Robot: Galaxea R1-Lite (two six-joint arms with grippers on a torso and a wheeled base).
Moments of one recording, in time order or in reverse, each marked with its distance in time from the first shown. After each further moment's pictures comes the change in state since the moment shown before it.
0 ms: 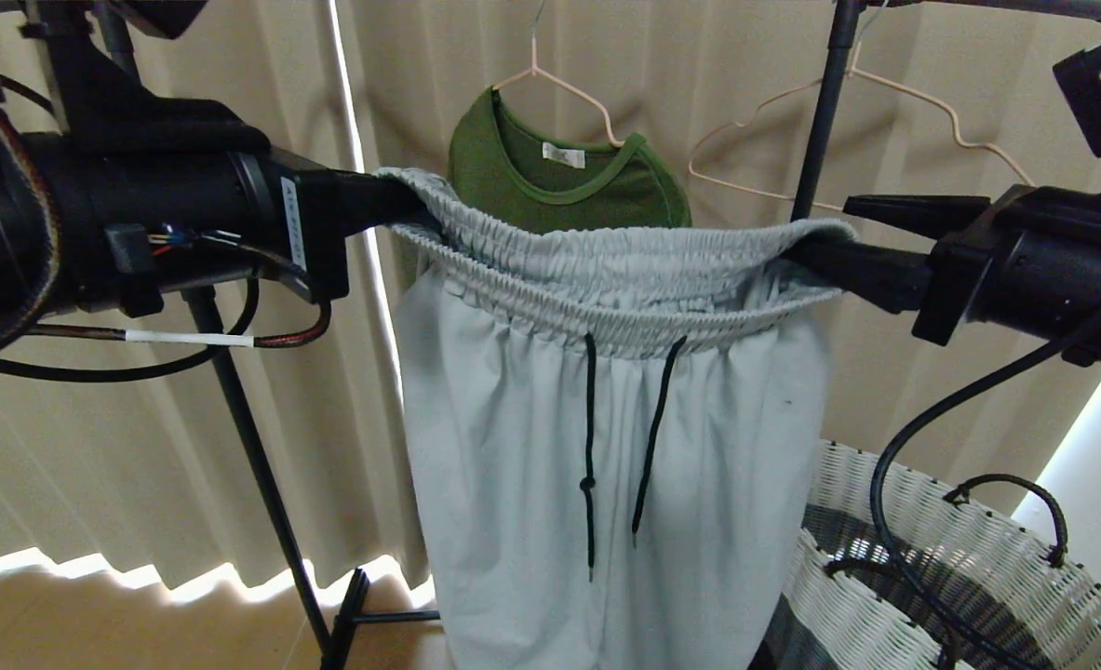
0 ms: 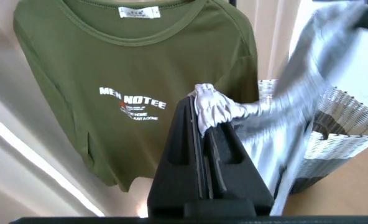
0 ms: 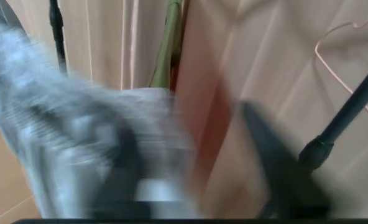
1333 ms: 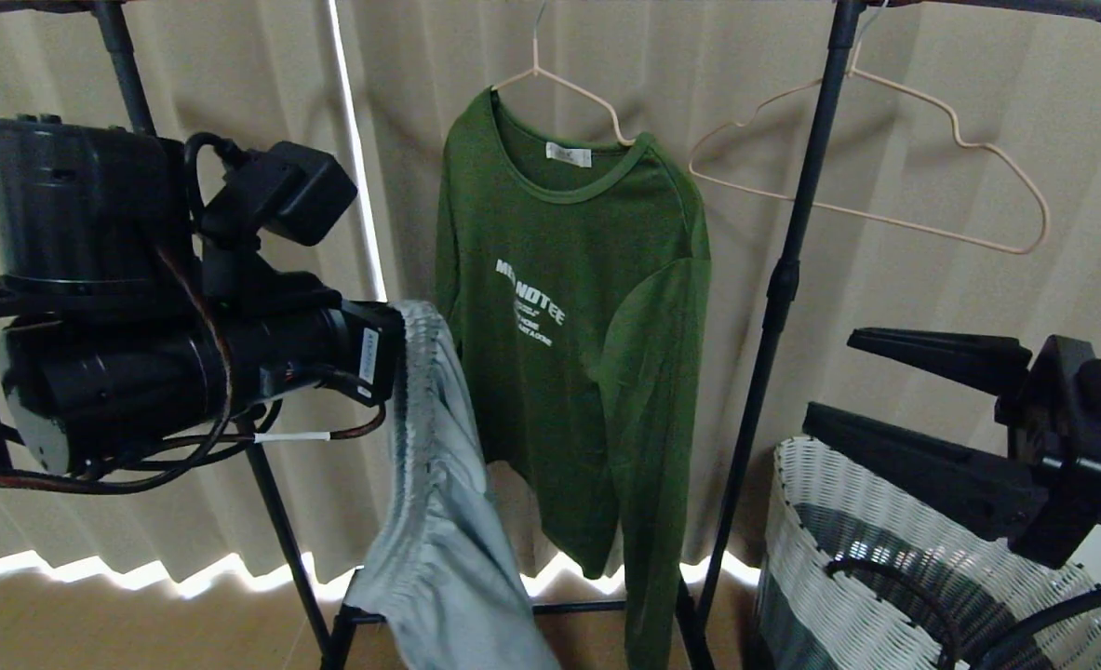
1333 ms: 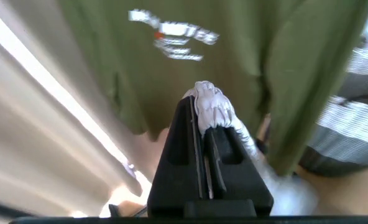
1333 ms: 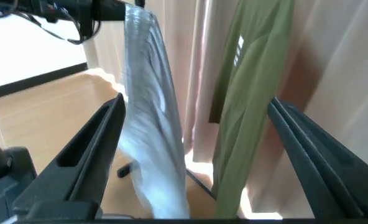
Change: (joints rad) left arm 0.040 0.077 0.230 -0.144 0.207 0.001; right arm 0.151 -0.203 0.318 -0.046 0.034 0.105
